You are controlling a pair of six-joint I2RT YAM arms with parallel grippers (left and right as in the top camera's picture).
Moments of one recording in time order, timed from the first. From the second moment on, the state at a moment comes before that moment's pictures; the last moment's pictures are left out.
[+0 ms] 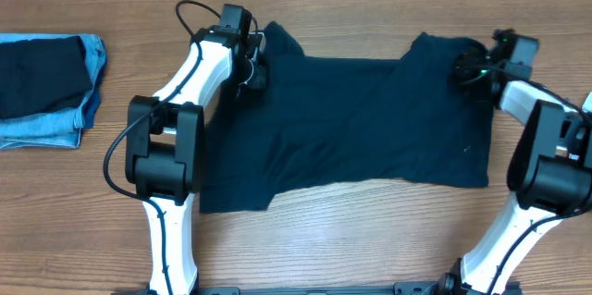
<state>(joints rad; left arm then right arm) -0.21 2.28 1.75 -0.78 0.20 -0.12 -0.31 2.15 1.30 0.03 -0.28 0.34</state>
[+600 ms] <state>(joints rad) -0.13 2.28 1.75 -0.74 0.20 -0.15 -0.32 2.16 1.63 -0.85 -0.41 0.25</state>
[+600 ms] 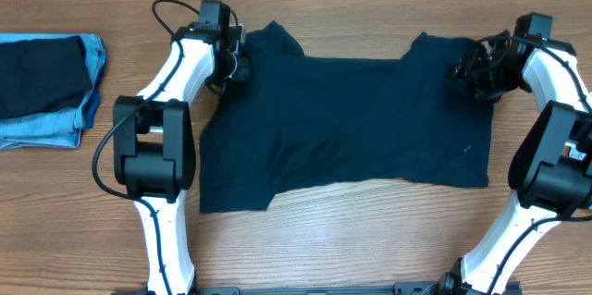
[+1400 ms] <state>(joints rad) -0.13 2.28 1.75 -0.72 0.20 -0.15 -0.32 2.15 1.54 -0.84 -0.26 0.15</state>
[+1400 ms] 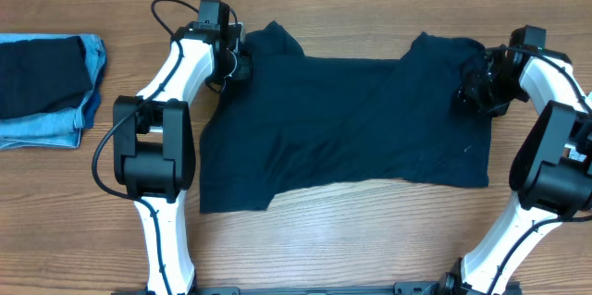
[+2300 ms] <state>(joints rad) -0.06 2.28 1.76 -0.76 0.23 -0.14 -0.35 2.14 1.59 -0.86 -0.39 0.13</state>
